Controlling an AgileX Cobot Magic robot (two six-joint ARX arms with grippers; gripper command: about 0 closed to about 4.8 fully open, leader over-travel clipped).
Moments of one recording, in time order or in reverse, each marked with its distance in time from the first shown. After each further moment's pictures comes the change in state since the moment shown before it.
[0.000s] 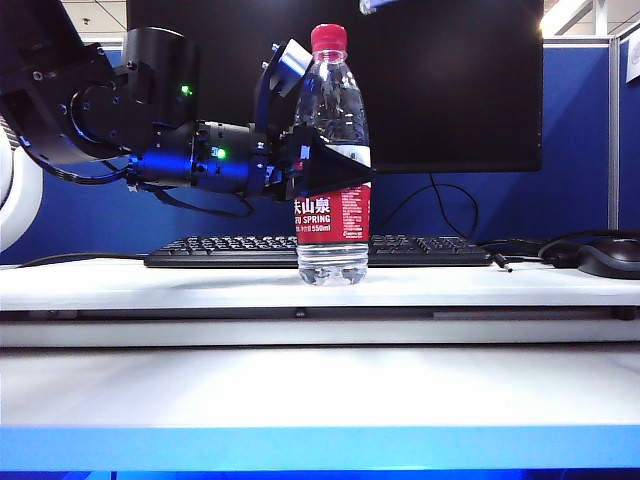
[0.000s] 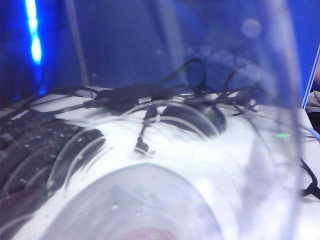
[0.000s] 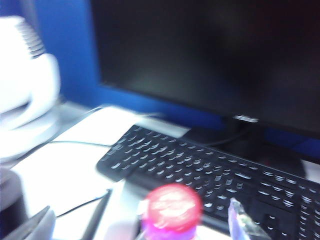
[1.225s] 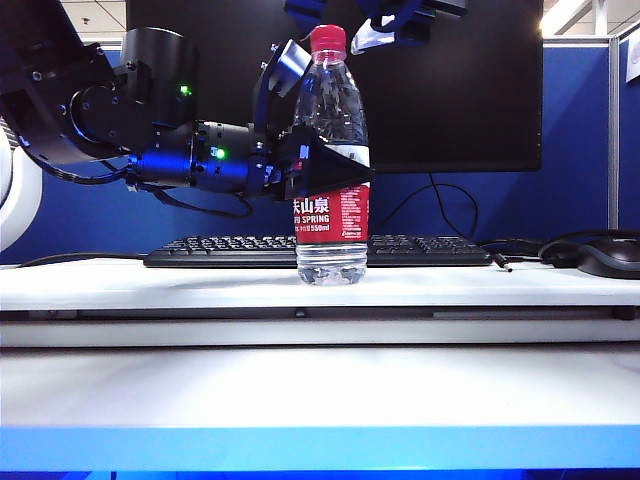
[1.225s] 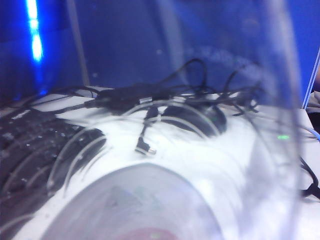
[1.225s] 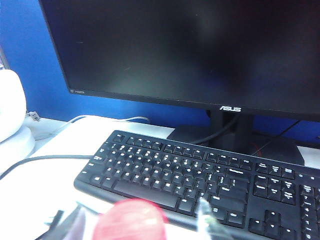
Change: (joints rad) left arm 0.000 0.000 0.000 0.000 0.004 -0.004; right arm -0.060 0.110 0.000 0.122 0.013 0.079
